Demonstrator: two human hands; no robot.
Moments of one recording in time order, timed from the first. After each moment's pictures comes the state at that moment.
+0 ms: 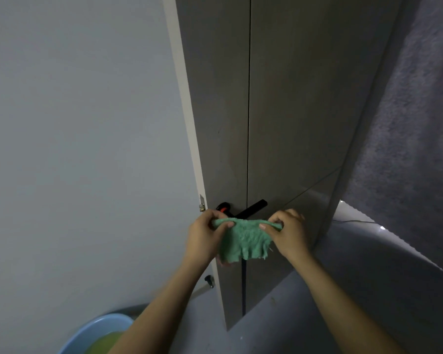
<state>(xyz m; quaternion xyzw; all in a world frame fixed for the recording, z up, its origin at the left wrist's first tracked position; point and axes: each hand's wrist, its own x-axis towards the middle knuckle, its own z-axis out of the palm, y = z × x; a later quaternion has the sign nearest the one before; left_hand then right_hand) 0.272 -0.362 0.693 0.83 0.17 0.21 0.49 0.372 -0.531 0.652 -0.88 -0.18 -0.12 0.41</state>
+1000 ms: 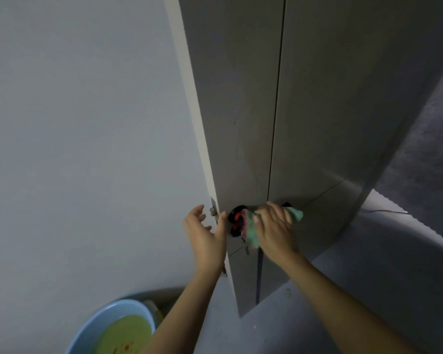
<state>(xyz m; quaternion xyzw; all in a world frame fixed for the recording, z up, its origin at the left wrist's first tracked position) 0.330 -0.329 0.641 0.72 0.32 0.33 0.51 0.439 -0.440 0.581 -0.89 -0.31 -0.22 0.27</state>
